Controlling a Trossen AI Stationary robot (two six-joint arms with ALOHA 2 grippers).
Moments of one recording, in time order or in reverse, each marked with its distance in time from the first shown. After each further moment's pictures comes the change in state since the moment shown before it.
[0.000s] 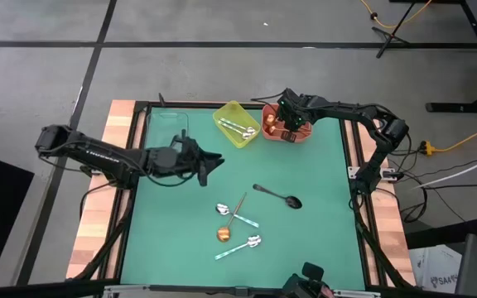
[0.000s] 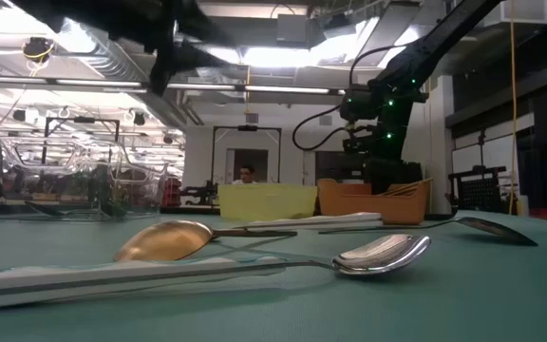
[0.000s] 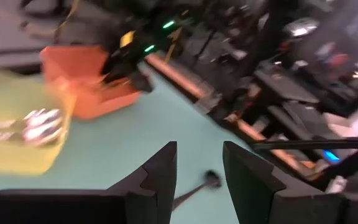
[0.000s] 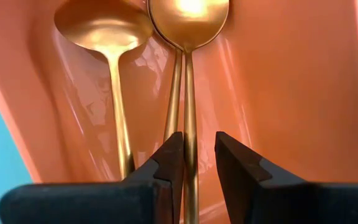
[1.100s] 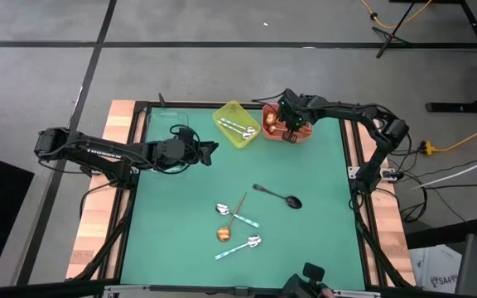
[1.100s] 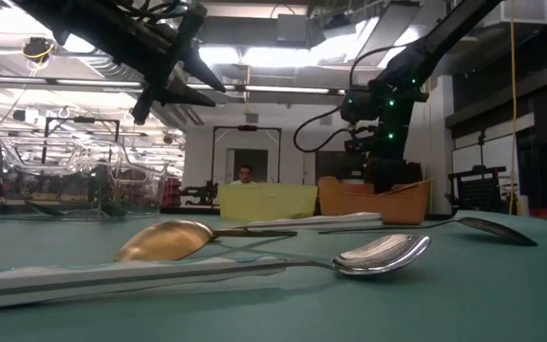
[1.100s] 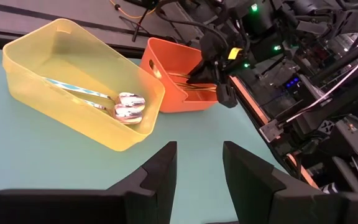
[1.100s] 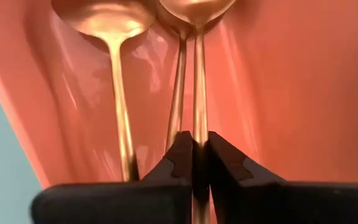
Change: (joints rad) left arm 0.137 0.000 0.000 -0.183 -0.109 -0.286; right arm 0.000 0.000 0.000 -0.024 0.000 0.000
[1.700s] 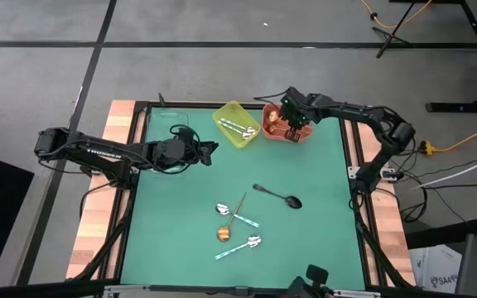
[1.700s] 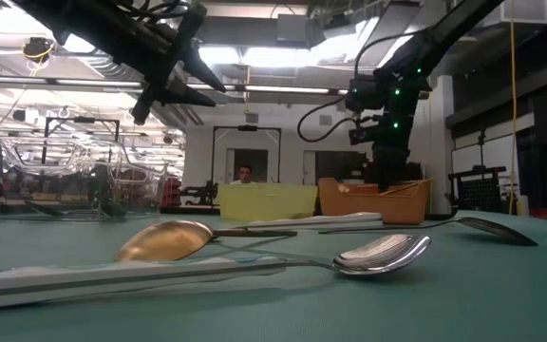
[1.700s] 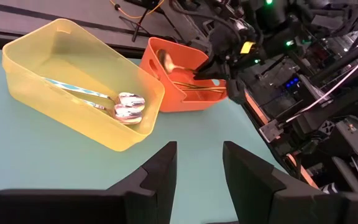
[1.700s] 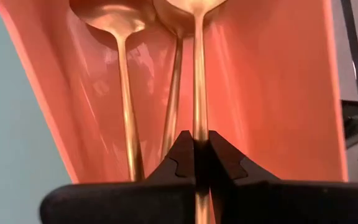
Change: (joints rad) left arm 0.000 0.000 0.000 0.000 0.000 0.000; right arm 0.000 -0.063 0.000 -0.048 -0.001 -0.001
